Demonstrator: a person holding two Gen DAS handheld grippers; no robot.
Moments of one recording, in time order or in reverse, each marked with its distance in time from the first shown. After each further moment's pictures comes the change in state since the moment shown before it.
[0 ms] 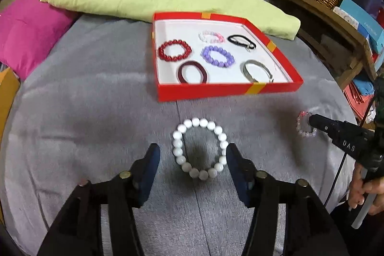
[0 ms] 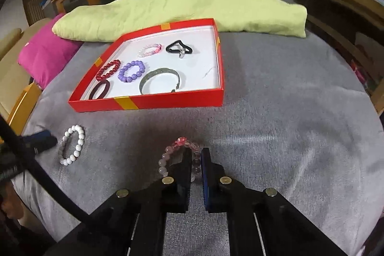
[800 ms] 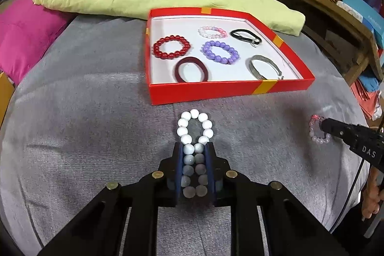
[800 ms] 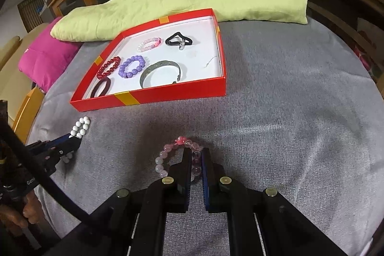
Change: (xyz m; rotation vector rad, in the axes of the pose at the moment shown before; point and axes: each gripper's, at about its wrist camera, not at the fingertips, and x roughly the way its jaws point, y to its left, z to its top) left arm 0.027 0.000 0.005 0.008 -0.013 0.028; right arm 0.002 -0.004 -0.003 0.030 0.022 0.033
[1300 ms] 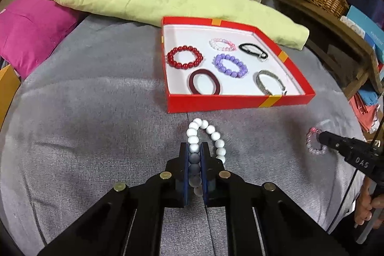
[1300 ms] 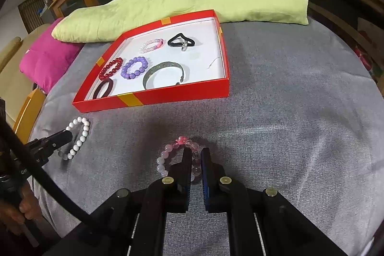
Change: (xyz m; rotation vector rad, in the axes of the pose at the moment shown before) left arm -0.015 0.016 0.003 -0.051 -0.050 -0.018; right arm 0.000 0.003 0.001 0.006 -0.005 0.009
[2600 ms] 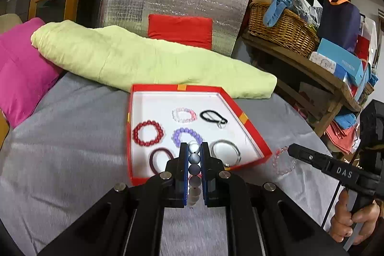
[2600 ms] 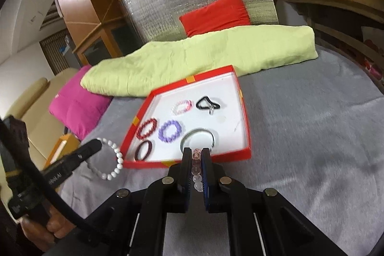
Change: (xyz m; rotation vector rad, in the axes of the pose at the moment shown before) left arm -0.040 -0.034 0.055 0.033 -0.282 -0.132; right arm -0.047 -0.001 0.047 0.092 -0.253 0.194
